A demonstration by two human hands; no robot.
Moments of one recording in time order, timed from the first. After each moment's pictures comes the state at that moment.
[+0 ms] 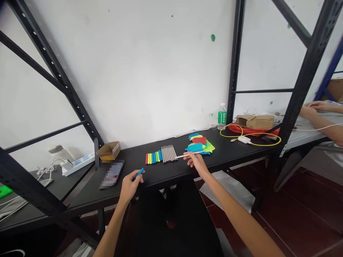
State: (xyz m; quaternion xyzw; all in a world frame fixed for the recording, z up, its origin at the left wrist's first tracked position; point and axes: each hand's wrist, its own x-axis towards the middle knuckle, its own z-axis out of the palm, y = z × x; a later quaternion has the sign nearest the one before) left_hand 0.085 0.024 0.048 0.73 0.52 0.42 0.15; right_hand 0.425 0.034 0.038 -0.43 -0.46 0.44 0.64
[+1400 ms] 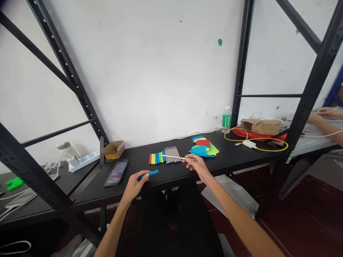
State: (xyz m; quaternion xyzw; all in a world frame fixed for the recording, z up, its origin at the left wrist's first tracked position) left_hand 0.083 0.026 0.047 0.75 0.48 0.40 0.21; right_hand 0.411 0.021 0.047 -0.39 -0.49 0.48 0.61
